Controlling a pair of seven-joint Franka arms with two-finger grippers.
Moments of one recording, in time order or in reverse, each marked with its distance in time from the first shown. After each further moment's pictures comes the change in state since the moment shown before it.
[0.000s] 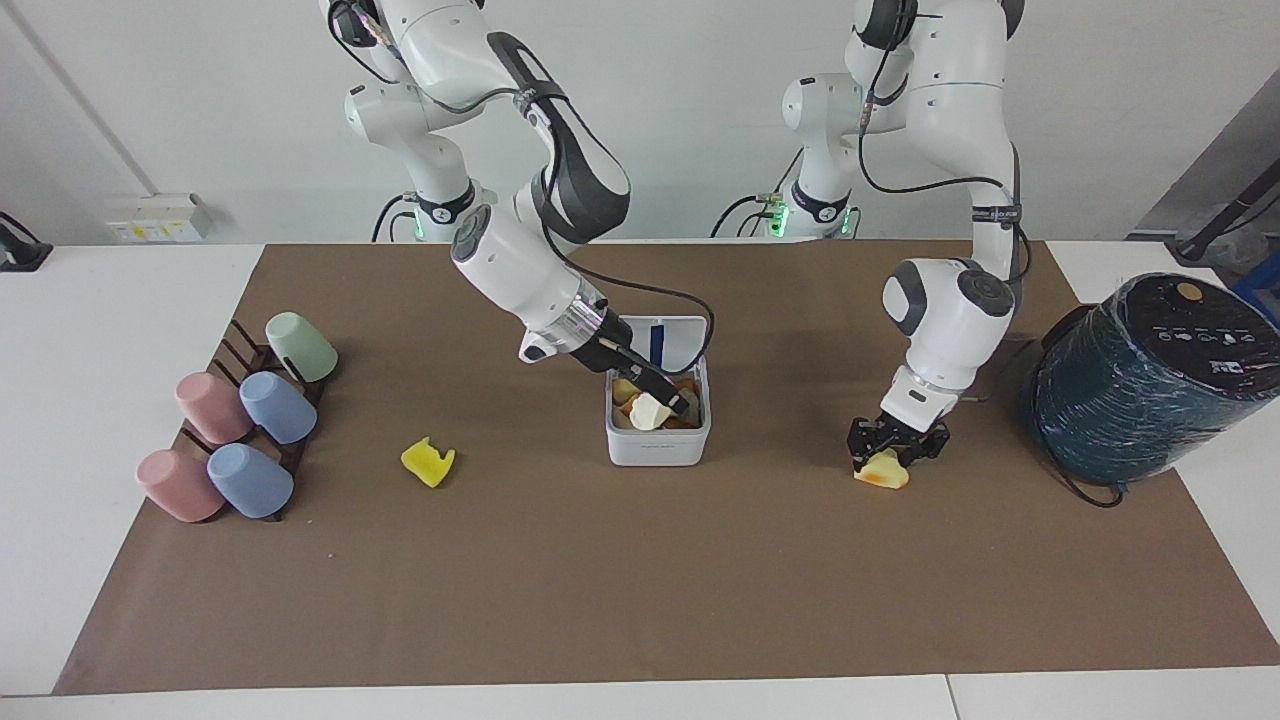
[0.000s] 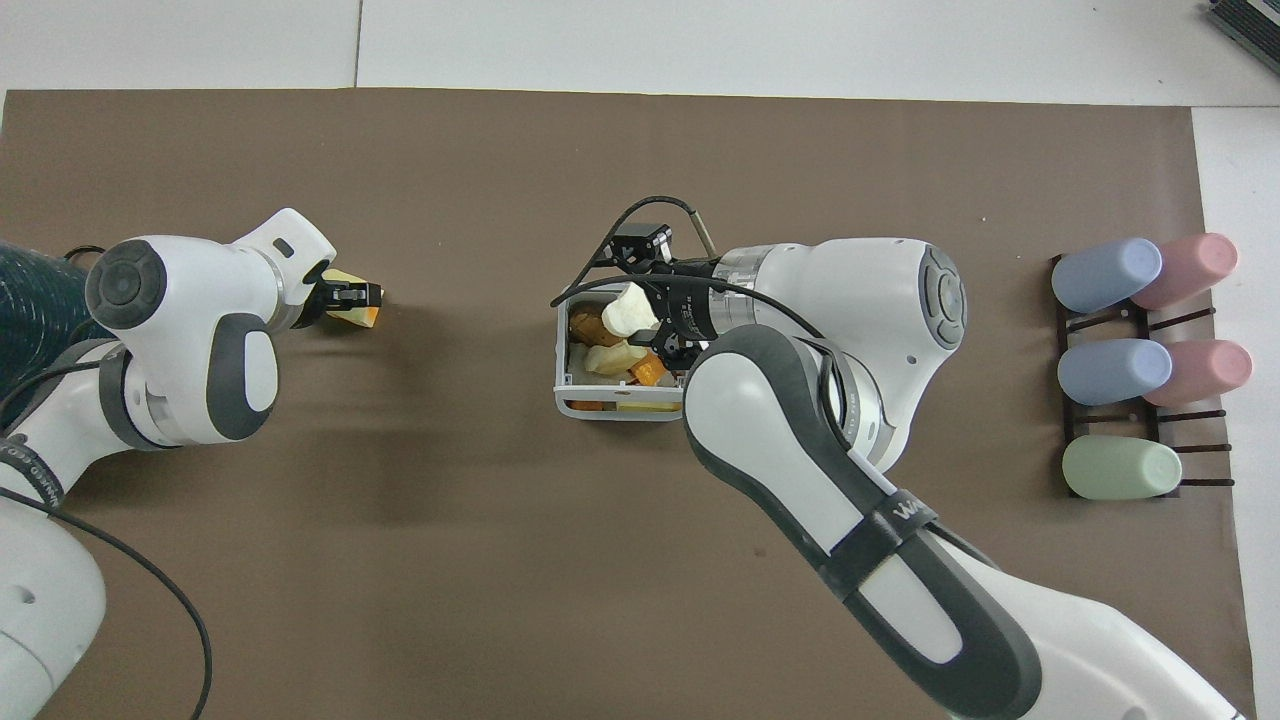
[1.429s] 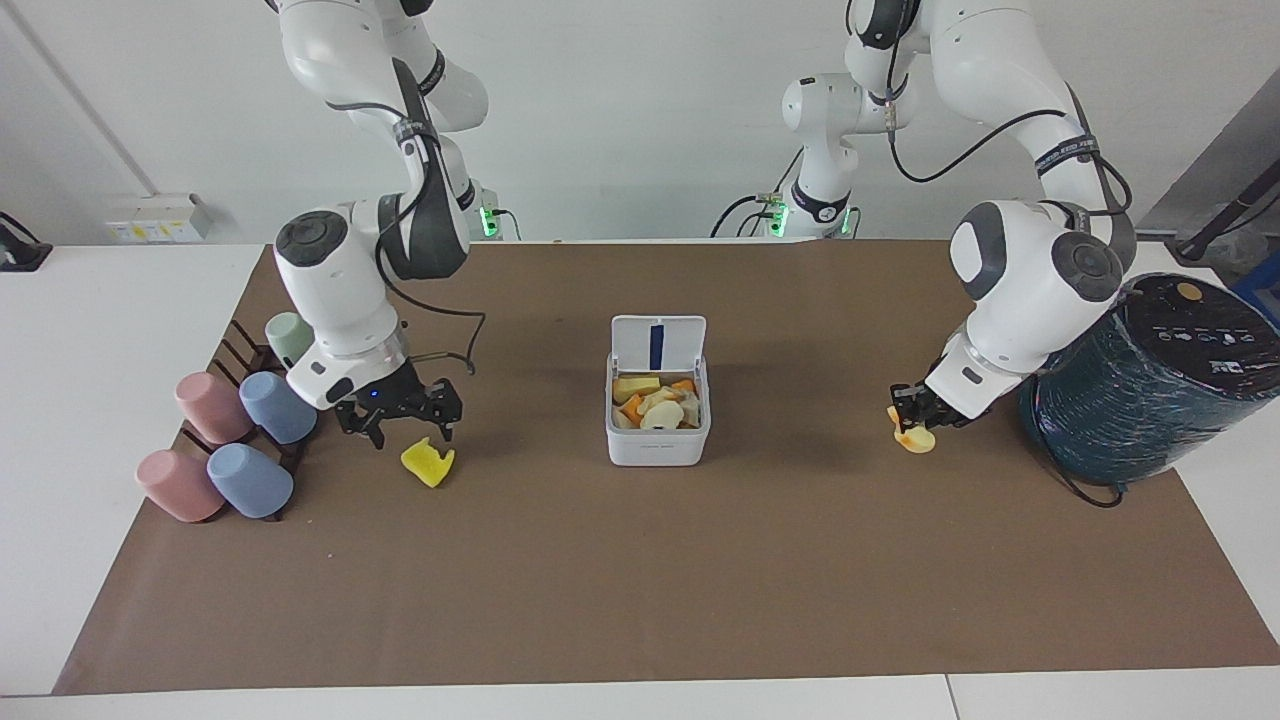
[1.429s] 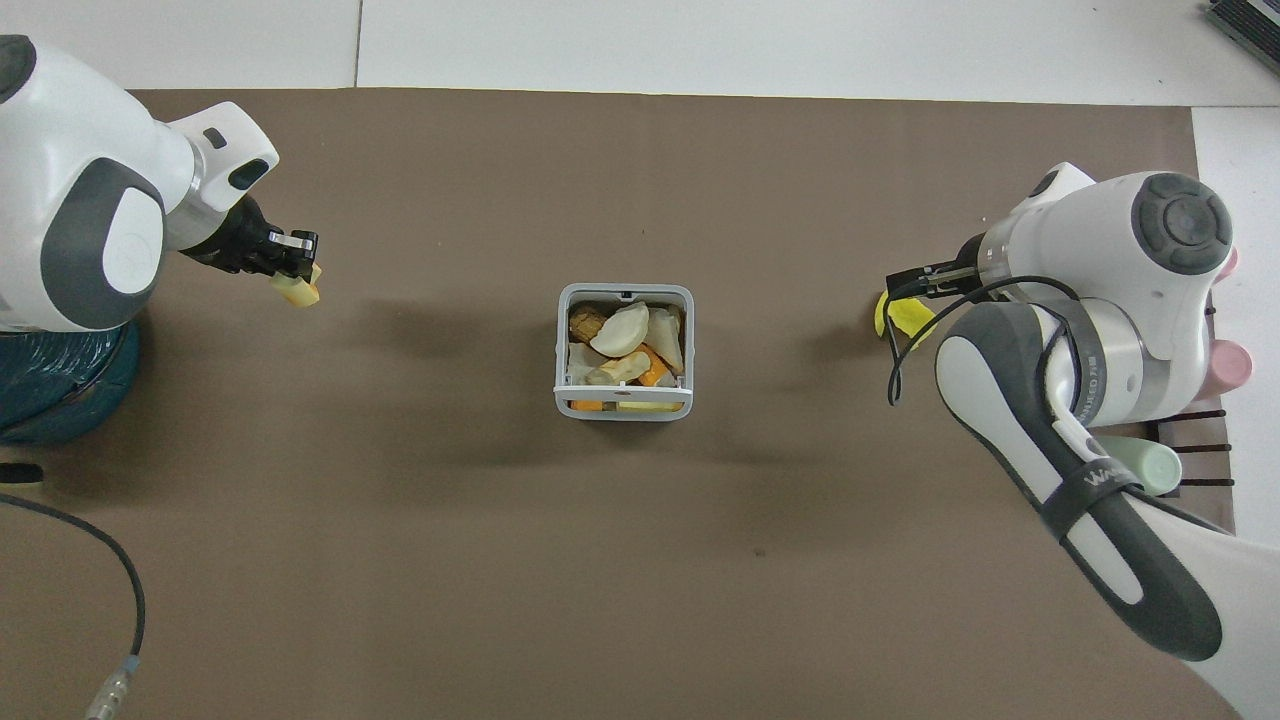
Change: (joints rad) left arm 0.000 0.002 0.009 0.481 0.081 -0.779 -0.015; right arm -0.411 -0.040 -0.019 -0.119 -0.855 -0.156 -0.967
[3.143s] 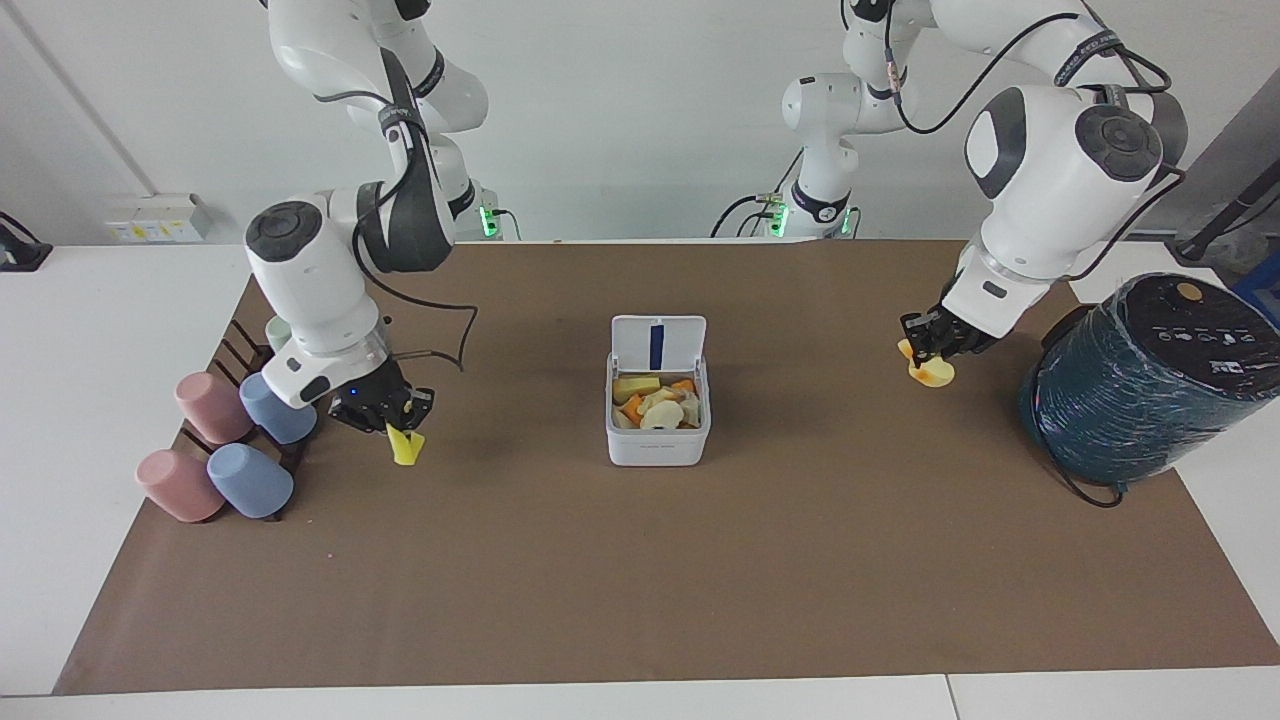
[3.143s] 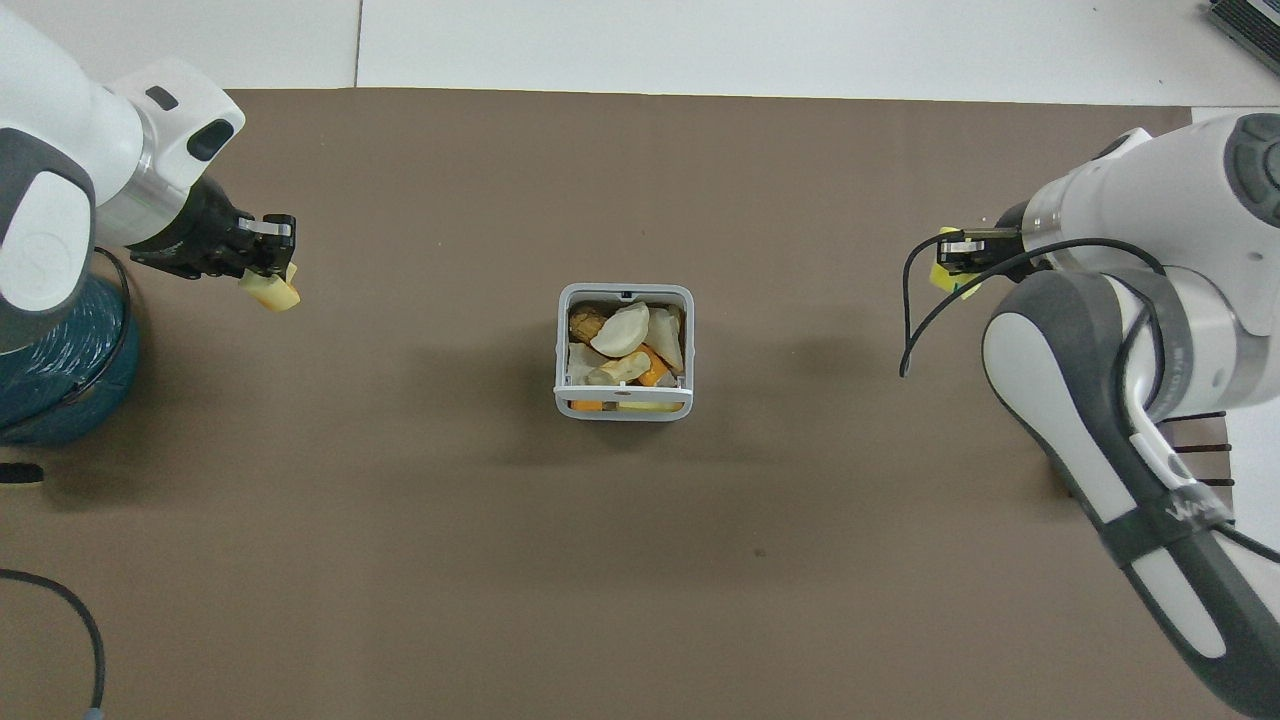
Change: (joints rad) left arm -0.051 -0.119 -0.026 0.080 0.042 -0.167 -0.238; right arm 0.004 -0.119 0.022 0.133 0.003 -0.245 0.319
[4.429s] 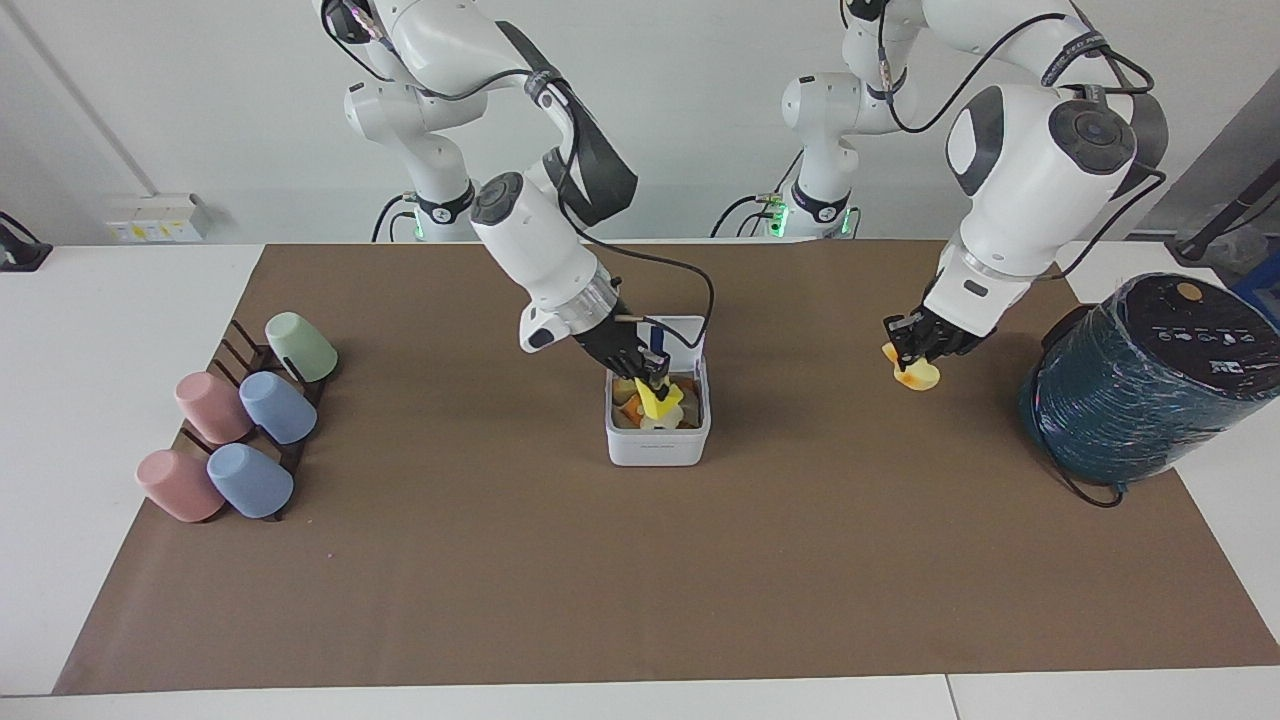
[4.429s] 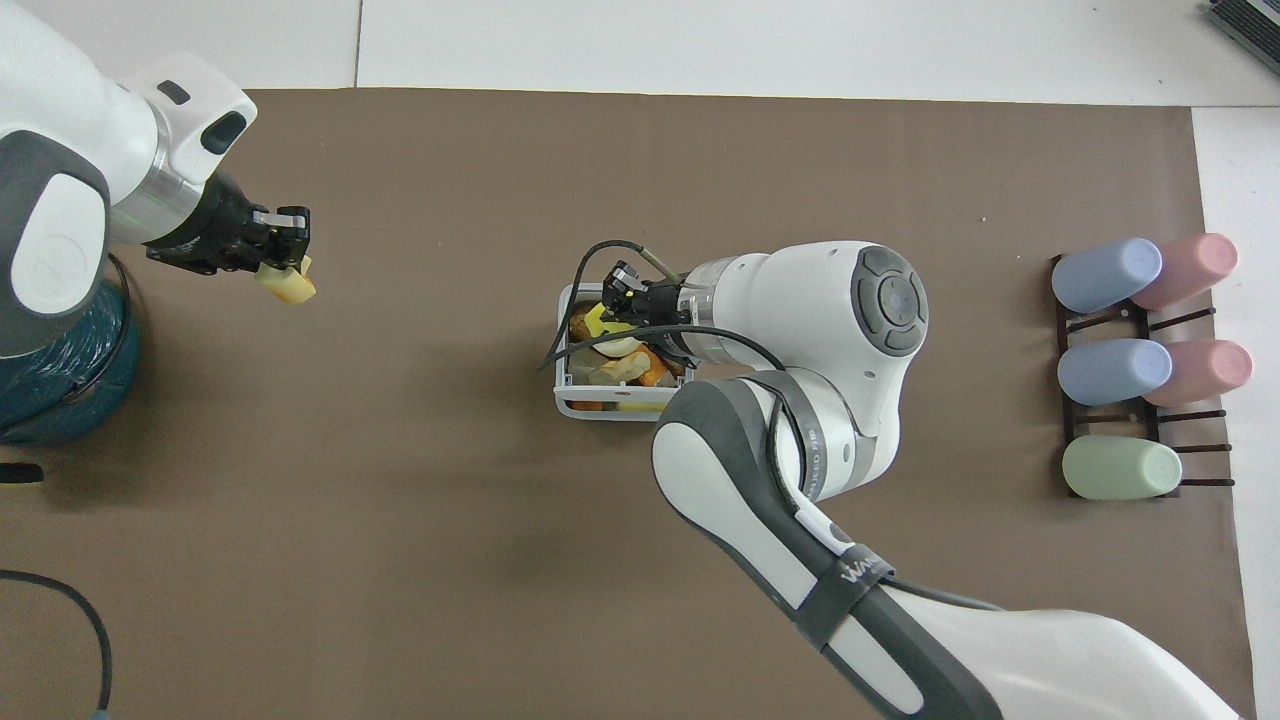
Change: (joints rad) left arm -0.007 0.000 -0.002 -0.004 -0.025 0.048 -0.054; right arm 0.335 0.159 0.114 -0.018 0.497 0.379 0.633
